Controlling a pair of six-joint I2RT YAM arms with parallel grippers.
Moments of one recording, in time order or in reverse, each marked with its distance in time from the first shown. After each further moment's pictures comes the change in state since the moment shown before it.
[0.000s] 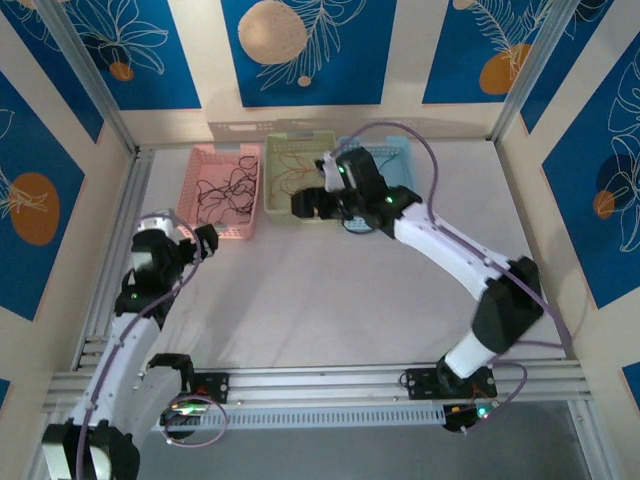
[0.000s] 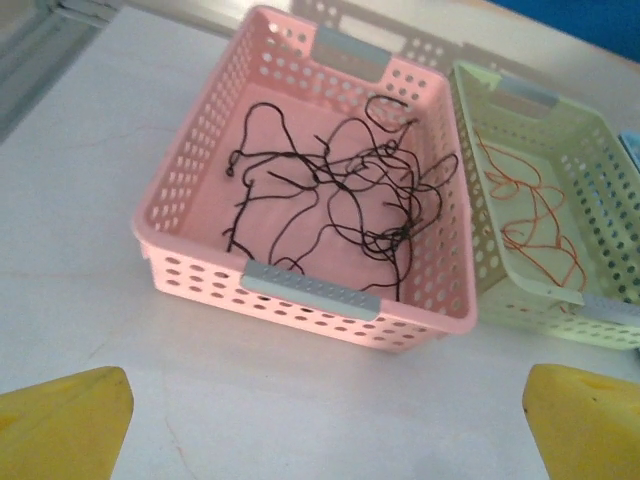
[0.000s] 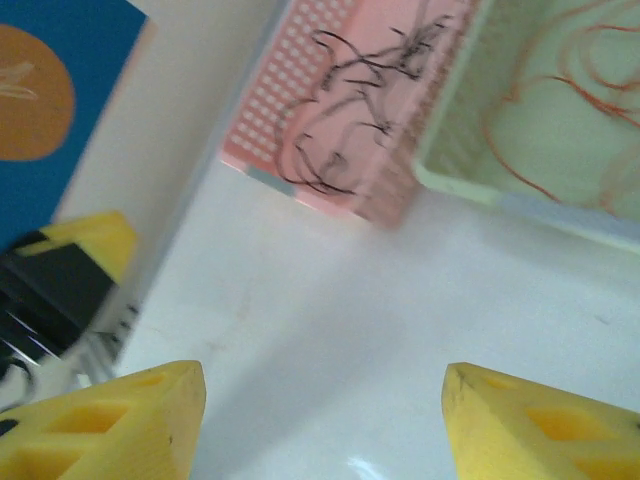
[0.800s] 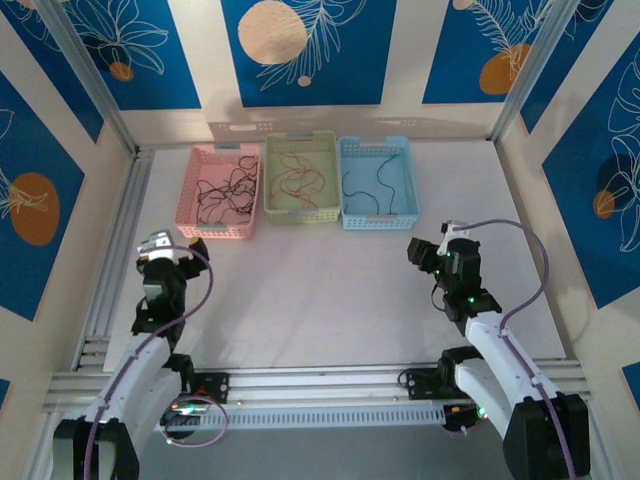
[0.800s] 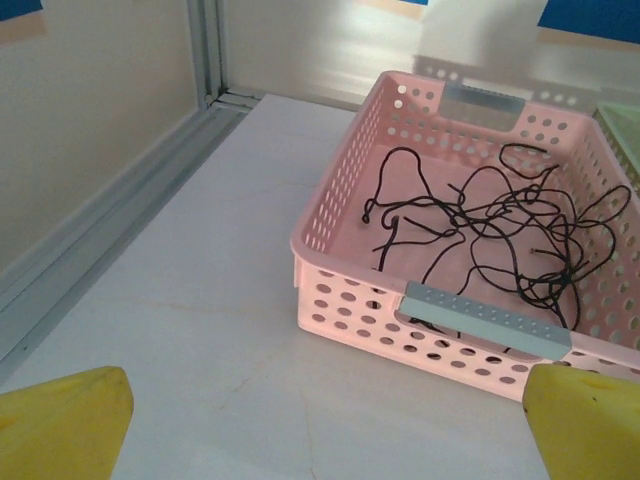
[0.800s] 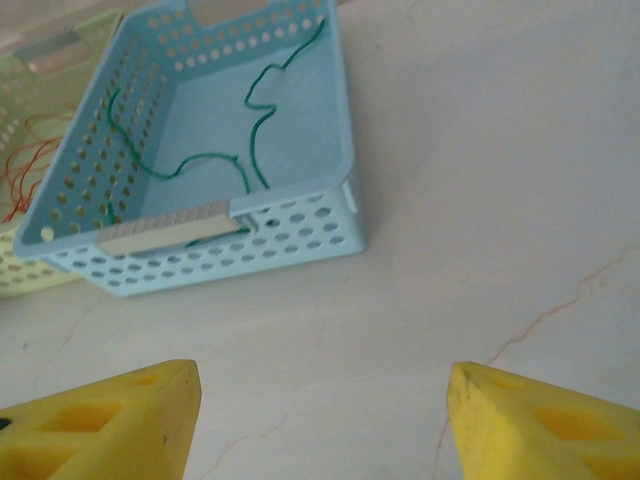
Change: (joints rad) left arm -0.012 -0.009 -0.294 0.431 -0.289 0.150; right arm -0.544 -0.701 -0.956 0.423 0.343 -0.171
